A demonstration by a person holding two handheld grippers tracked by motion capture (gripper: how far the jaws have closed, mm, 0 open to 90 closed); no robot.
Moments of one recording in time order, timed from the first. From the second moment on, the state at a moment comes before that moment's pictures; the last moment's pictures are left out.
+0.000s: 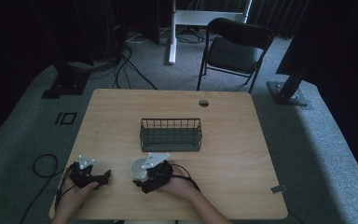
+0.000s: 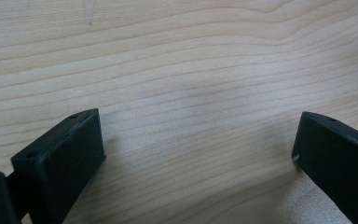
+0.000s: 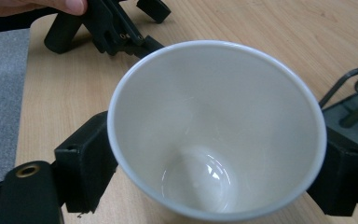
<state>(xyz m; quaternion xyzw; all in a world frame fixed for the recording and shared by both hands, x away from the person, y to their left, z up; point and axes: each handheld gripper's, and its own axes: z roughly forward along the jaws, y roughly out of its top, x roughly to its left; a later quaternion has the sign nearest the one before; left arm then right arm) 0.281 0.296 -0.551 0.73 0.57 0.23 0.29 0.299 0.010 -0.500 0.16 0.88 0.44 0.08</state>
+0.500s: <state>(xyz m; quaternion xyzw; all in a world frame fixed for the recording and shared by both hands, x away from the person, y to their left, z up) 0.281 0.296 -0.551 0.73 0.57 0.23 0.29 0.298 0.012 -0.487 0.16 0.88 0.44 0.09</state>
